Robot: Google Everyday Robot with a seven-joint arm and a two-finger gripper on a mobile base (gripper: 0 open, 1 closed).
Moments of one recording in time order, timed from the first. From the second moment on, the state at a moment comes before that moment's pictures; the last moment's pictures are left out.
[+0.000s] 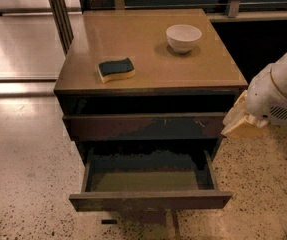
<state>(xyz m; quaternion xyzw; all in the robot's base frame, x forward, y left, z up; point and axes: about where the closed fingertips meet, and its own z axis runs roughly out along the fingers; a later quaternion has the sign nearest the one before) 0.436 -0.198 0.871 -0.57 0.80 0.04 0.18</state>
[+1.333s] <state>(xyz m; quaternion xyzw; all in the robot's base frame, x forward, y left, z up) 0.425 -0.186 0.750 -0.56 0.81 0.09 0.15</state>
